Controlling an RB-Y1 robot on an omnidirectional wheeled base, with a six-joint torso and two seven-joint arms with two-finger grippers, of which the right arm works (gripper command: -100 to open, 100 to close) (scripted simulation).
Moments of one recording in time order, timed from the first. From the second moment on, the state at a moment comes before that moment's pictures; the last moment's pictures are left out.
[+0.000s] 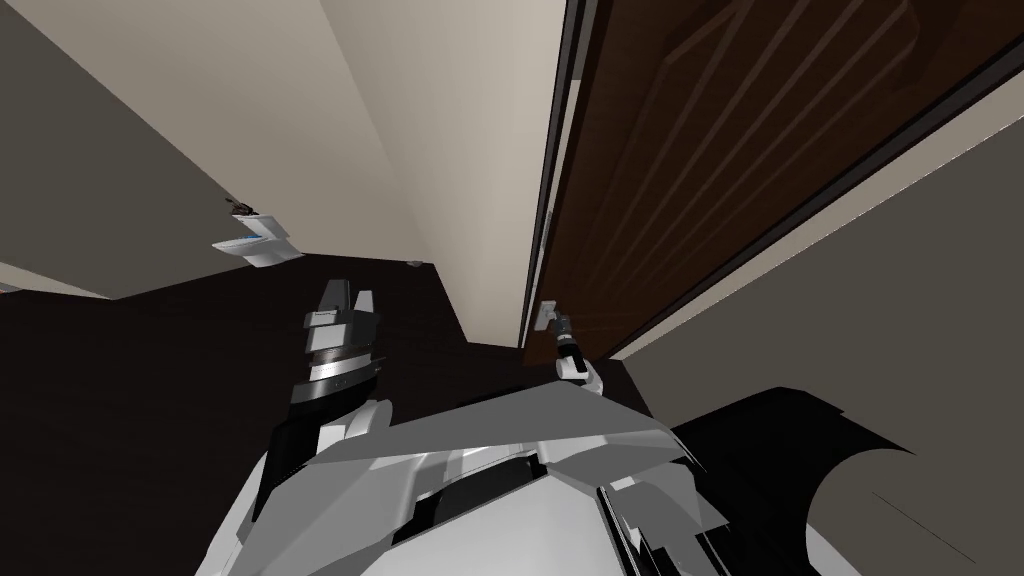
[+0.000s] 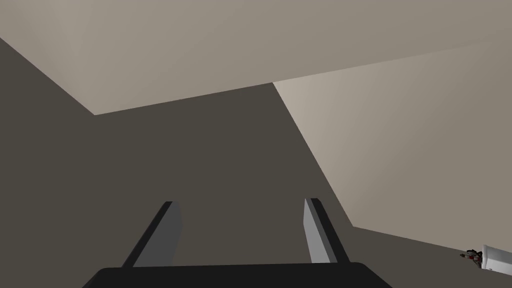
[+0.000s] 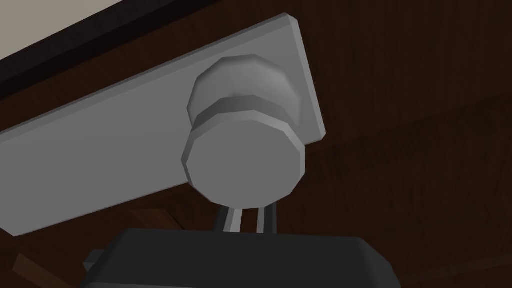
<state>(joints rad) 0.19 -0.20 -0.12 -1.39 -0.20 -0.45 -0.35</state>
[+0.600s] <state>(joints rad) 0.19 -0.20 -0.12 -1.37 -0.27 -0.44 -0.43</state>
